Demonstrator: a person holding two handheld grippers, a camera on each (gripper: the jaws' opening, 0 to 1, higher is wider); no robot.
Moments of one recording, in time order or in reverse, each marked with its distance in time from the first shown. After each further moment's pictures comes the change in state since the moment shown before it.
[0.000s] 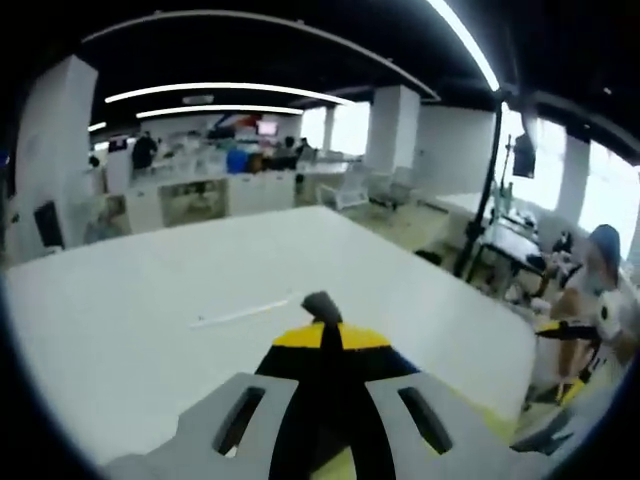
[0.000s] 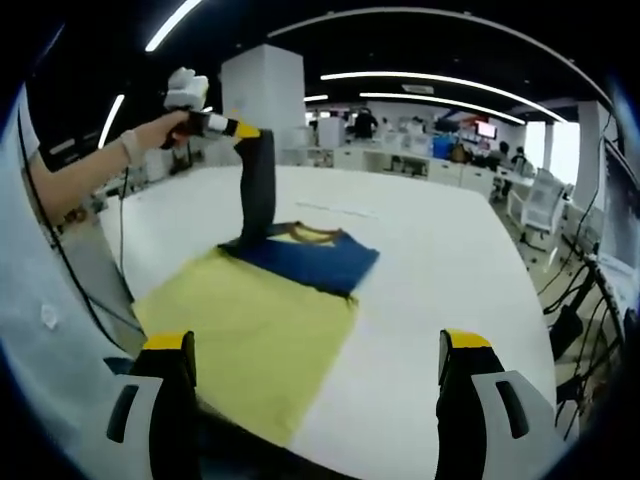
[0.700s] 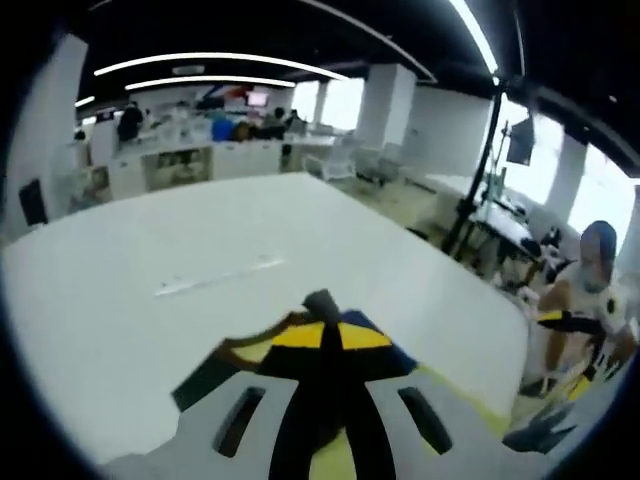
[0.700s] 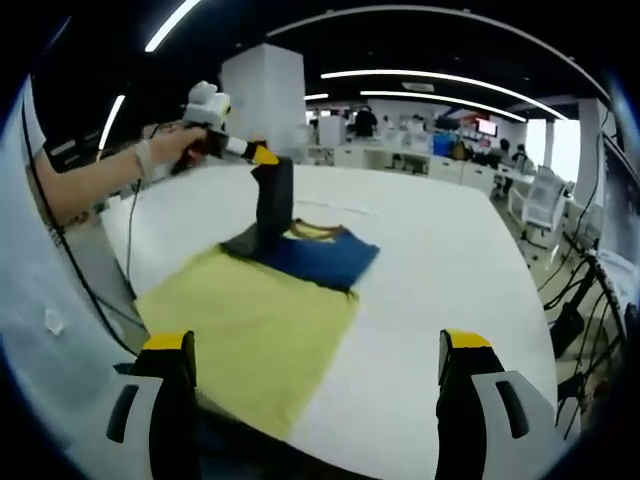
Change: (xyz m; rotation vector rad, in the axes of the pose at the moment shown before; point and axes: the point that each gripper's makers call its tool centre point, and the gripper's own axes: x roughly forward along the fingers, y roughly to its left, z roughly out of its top) left arm 0.046 -0.027 -0.047 -0.045 0.112 -0.064; right arm -0.003 -0.001 -0.004 0.004 0.006 0.008
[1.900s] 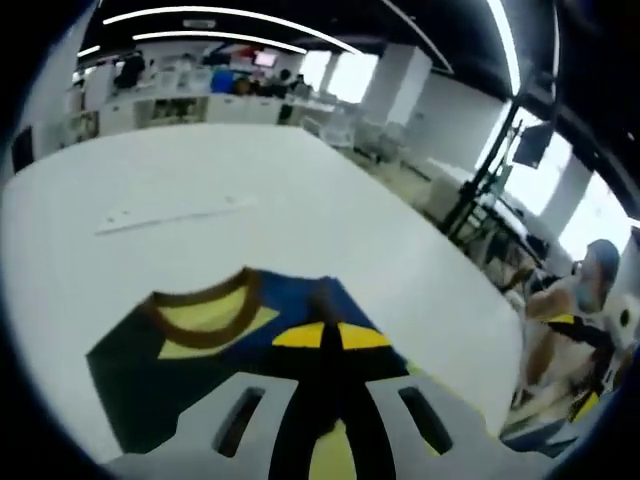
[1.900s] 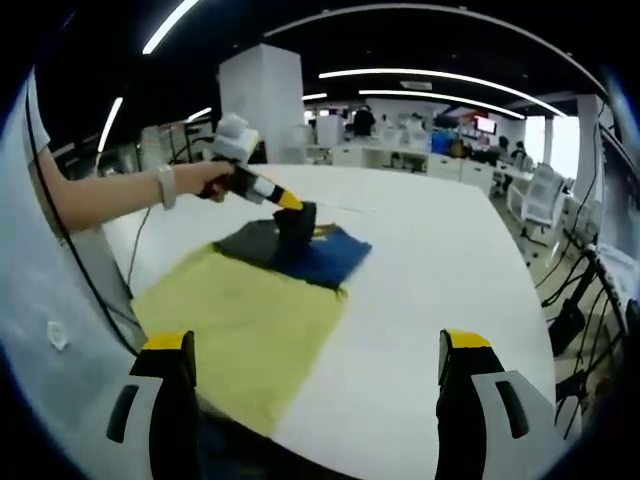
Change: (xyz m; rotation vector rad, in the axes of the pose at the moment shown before) left arm 0.076 -0.038 -0.060 -0.141 0.121 -0.057; right arm -0.001 -0.019 -0.006 0.015 -0.002 0.004
